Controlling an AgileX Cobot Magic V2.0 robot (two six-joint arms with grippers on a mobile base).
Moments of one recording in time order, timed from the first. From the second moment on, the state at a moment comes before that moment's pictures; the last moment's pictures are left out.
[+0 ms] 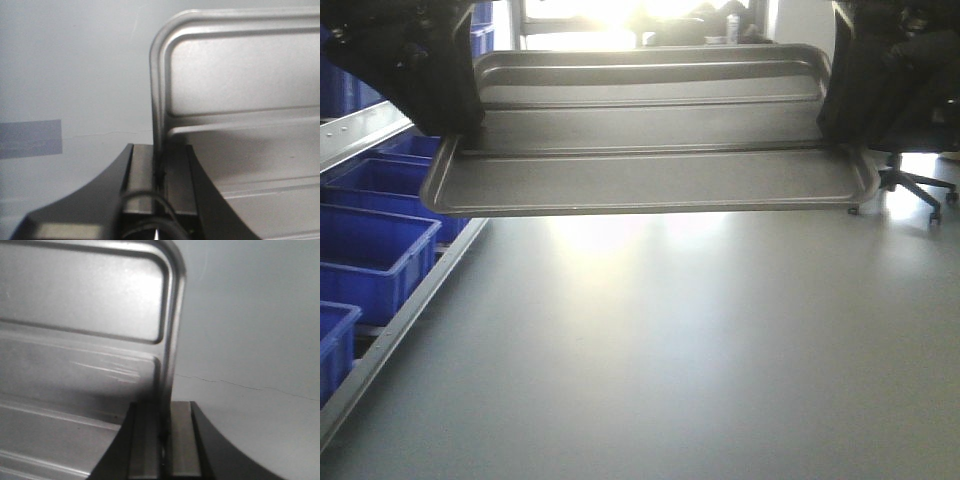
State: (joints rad) left arm -0.70 1.46 -1.23 0.21 0.89 -0.58; right arm 0.50 1.34 -1.10 -0.15 0.86 0.58
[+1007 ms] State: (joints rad) left arm -0.70 1.46 -1.23 0.21 0.89 -0.58; right arm 0.50 1.34 -1.10 -0.15 0.86 0.58
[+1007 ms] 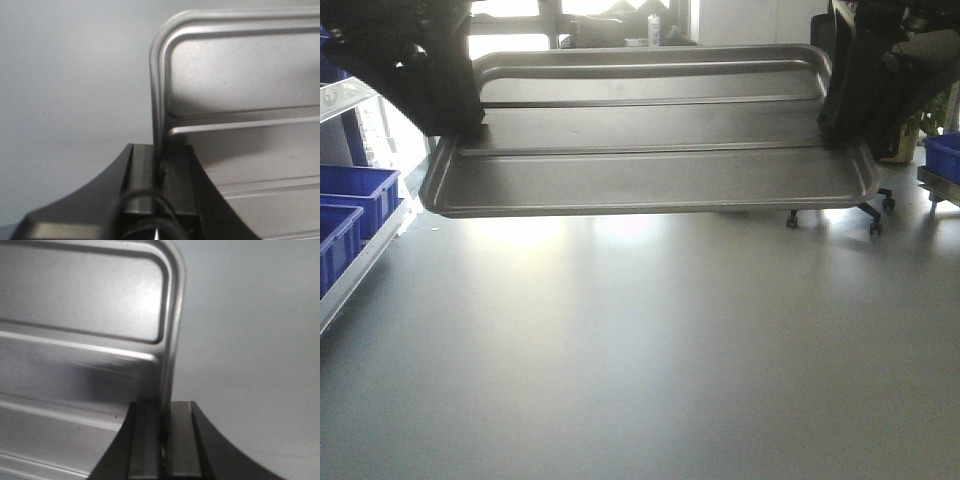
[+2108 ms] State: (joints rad) left arm -0.70 1.47 -1.23 0.21 0.89 -0.58; right arm 0.50 1.34 -1.10 -0.15 0.86 0.58
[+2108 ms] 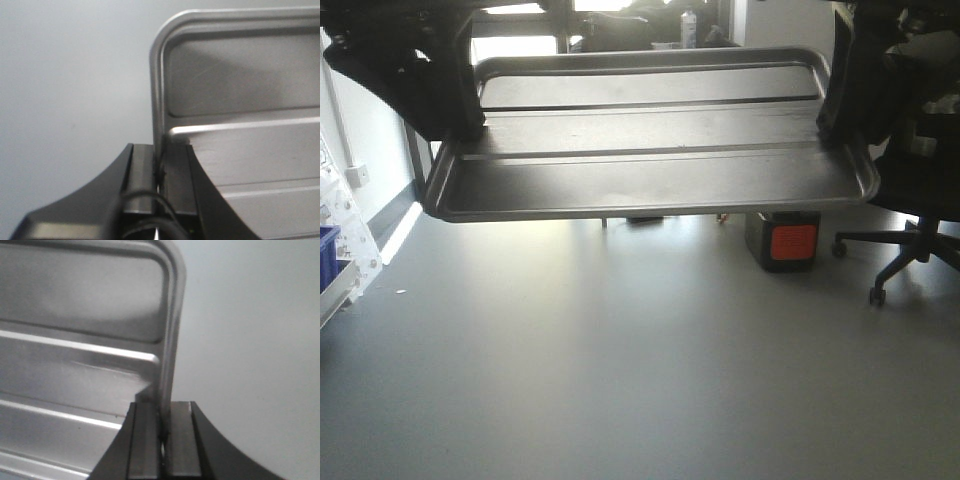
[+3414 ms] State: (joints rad) left arm -0.70 1.48 -1.23 0.21 0.89 -0.58; right arm 0.50 1.34 -1.10 -0.15 0.87 0.58
